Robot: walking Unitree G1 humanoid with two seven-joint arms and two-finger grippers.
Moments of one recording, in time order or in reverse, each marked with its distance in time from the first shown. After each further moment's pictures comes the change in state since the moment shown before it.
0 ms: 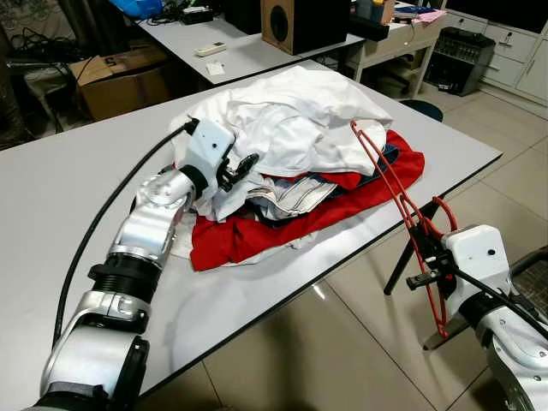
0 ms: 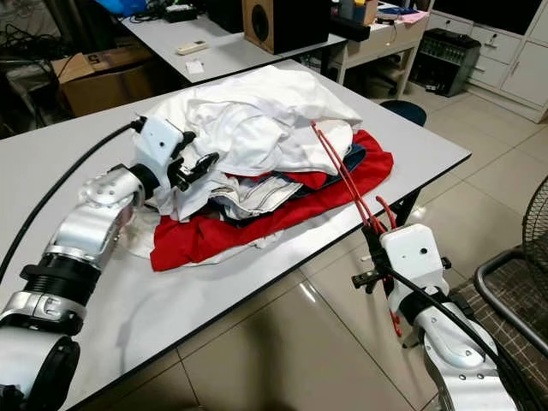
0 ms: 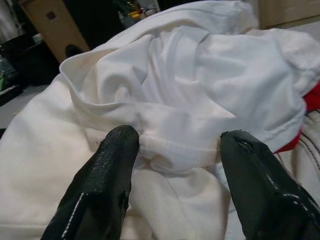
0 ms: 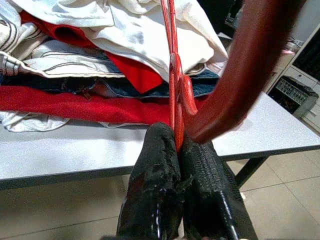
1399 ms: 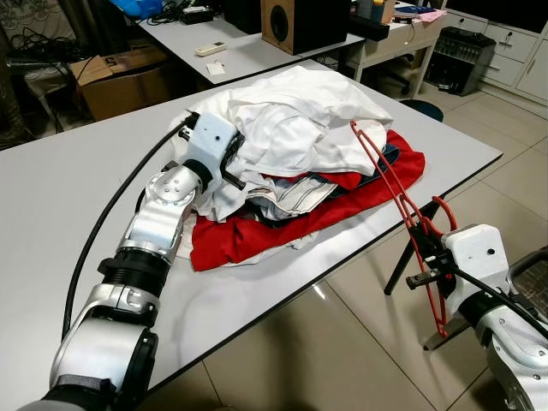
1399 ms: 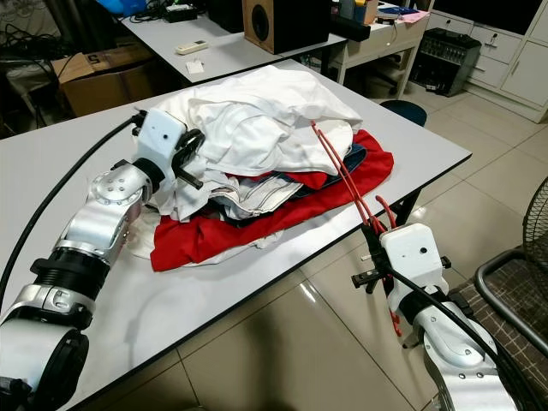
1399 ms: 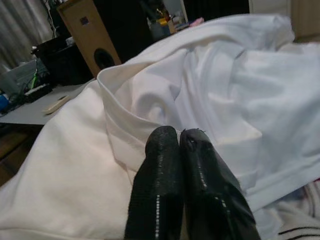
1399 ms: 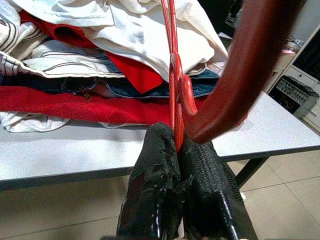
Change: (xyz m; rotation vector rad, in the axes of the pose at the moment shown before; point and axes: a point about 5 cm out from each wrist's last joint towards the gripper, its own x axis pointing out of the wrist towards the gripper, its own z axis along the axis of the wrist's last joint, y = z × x) left arm 0.006 0.002 0.006 -0.033 -0.037 0.104; right arm 0.001 0.000 0.000 0.000 0.001 0.000
